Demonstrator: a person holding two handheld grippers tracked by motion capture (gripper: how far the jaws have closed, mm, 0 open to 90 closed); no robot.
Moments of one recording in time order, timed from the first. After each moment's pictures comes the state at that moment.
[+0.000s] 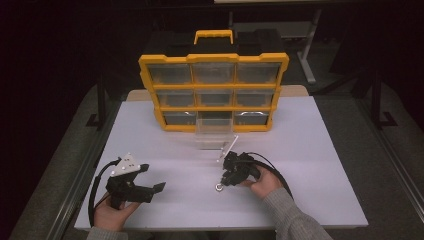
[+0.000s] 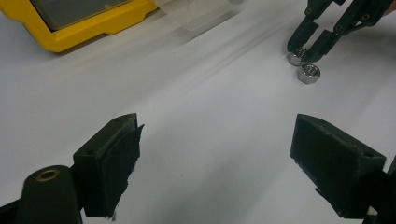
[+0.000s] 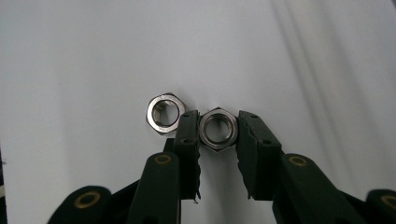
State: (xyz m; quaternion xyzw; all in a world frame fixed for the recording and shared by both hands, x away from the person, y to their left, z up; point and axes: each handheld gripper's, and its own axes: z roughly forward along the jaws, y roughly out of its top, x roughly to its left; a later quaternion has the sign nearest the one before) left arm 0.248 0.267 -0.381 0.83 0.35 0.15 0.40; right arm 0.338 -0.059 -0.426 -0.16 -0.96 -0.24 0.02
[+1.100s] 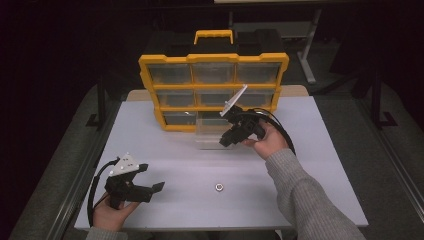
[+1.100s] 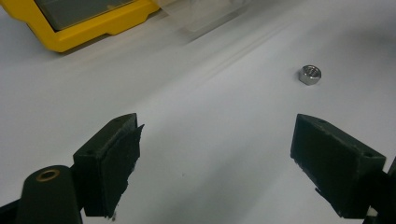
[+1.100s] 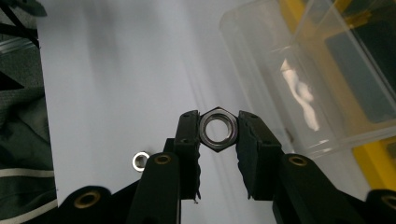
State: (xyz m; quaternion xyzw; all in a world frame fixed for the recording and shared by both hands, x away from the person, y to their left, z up) left arm 0.248 0.268 -0.380 0.83 0.36 0.15 0.40; right arm 0.397 -0.070 -0.314 -0.18 -0.94 -0.29 0.00
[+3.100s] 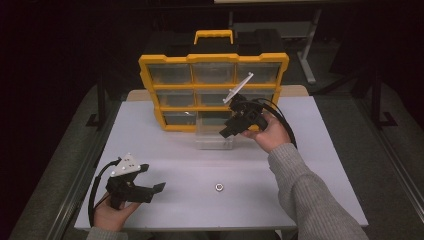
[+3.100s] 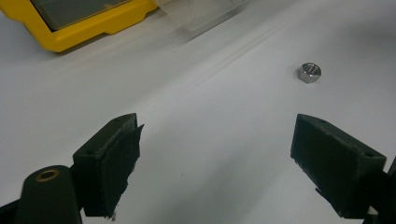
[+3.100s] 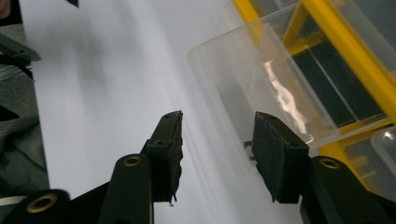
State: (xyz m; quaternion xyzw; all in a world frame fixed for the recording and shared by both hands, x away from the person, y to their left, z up) left arm 0.249 0.267 -0.380 0.84 0.35 0.15 0.39; right arm 0.404 -0.079 -0.297 -0.21 -0.92 -0.32 -0.01
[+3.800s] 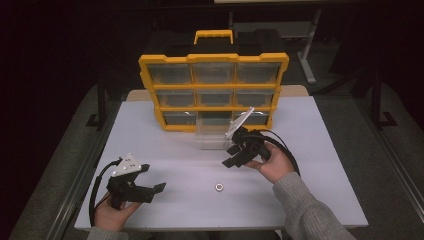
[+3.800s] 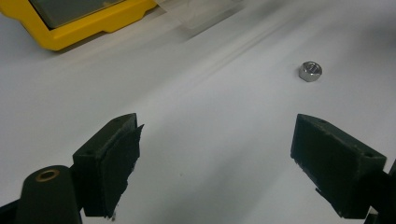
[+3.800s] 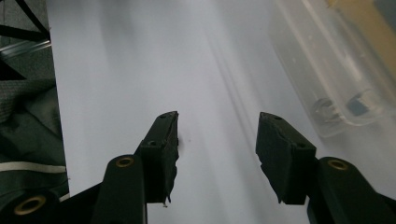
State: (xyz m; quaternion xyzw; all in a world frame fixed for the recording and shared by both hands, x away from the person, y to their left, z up) left arm 0.249 0.265 -0.382 0.84 0.35 0.15 0.39; right arm 0.353 -0.081 -0.353 -0.19 -0.93 -0.30 0.01
